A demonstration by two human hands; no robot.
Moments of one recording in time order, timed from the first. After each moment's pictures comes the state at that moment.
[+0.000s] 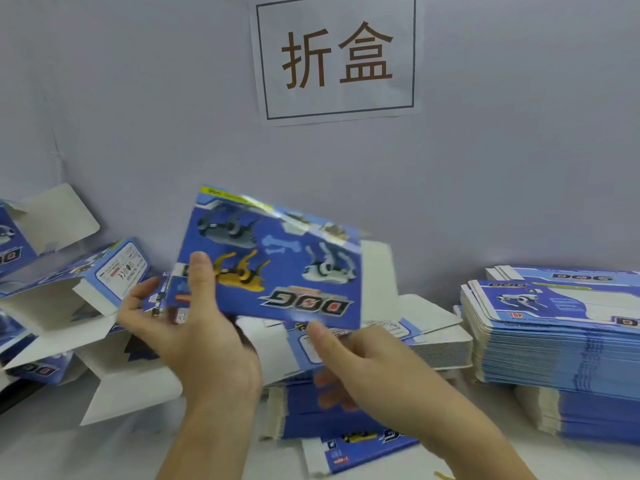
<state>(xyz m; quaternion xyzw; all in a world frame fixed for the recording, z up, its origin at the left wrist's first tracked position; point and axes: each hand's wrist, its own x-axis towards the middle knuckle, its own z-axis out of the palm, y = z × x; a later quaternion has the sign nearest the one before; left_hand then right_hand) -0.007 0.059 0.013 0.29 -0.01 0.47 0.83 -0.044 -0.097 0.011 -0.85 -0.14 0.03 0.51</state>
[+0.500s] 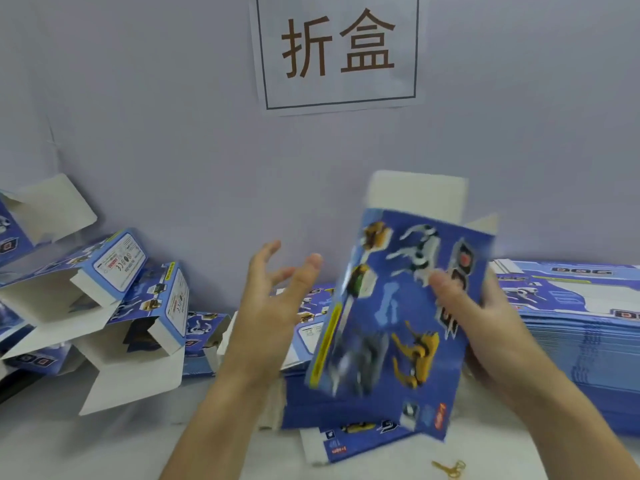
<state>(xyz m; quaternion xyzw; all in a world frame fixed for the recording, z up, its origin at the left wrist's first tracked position) -0.012 0.042 0.009 0.68 -0.11 0.19 0.70 -0.016 -0.178 -0.004 -0.64 -0.18 -0.18 0.73</state>
